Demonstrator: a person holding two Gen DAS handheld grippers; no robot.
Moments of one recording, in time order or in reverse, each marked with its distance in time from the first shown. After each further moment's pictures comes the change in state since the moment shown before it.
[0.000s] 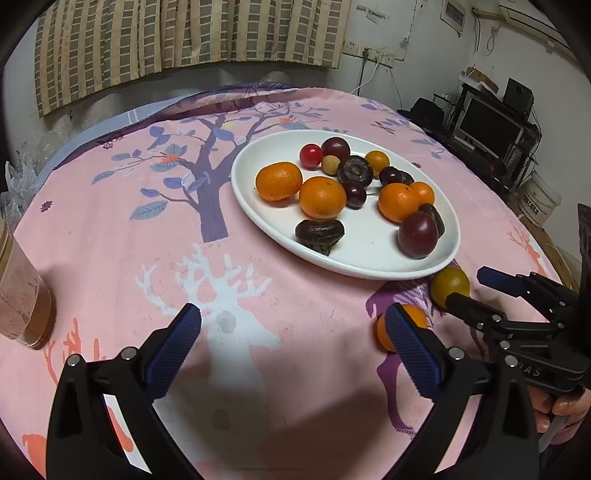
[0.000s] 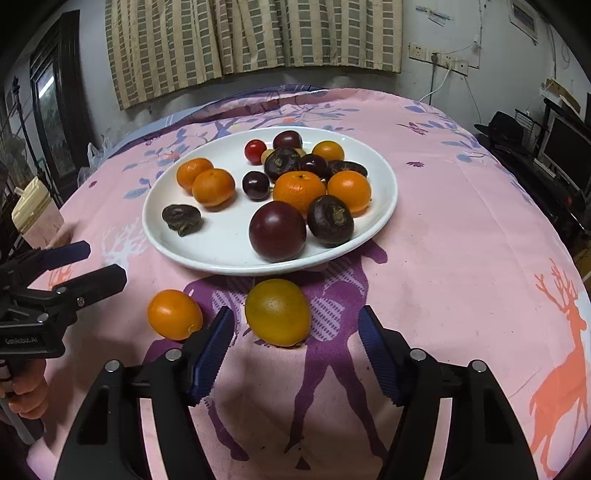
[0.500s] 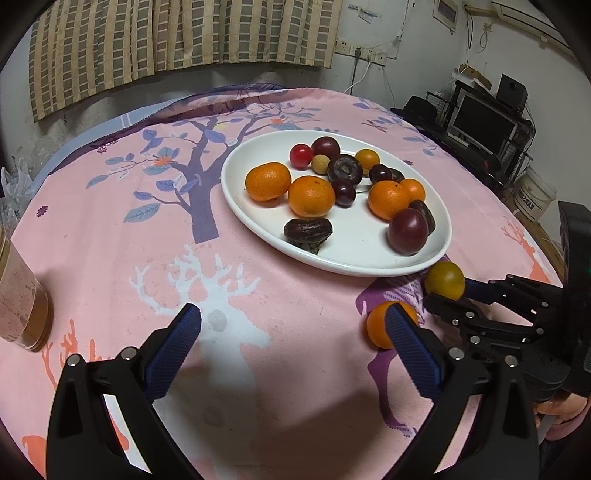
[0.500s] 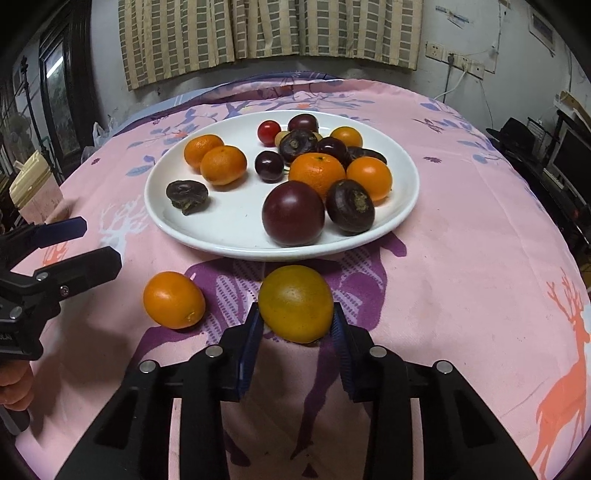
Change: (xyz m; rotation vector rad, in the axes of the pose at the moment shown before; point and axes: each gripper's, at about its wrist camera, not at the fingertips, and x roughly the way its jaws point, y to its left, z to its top) left arm -0.002 -0.007 -0.001 0.022 -0.003 -0.020; right arm 0.009 0.007 -0.004 -0.043 0.035 0.009
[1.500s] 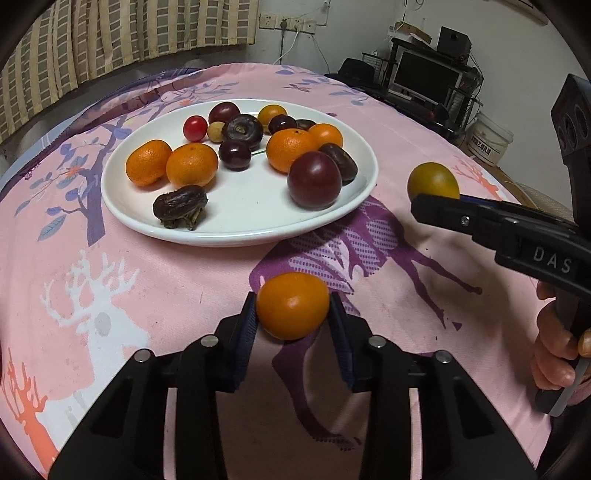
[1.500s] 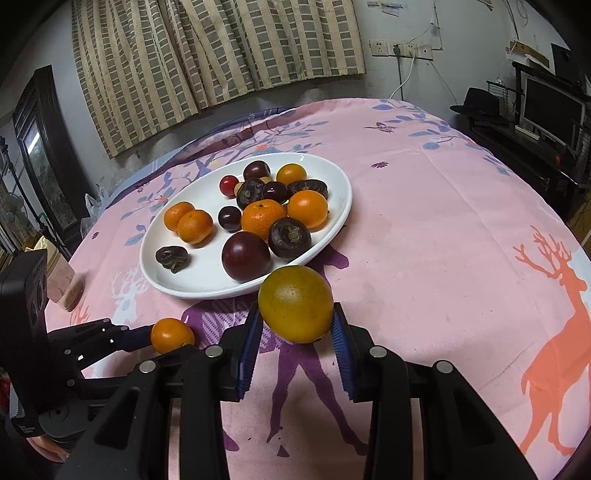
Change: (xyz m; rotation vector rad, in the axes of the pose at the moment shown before) left arm 0.036 -0.058 -0.016 0.188 0.084 -0.151; right arm -0.035 -0.046 -0.003 0.224 -0.110 0.044
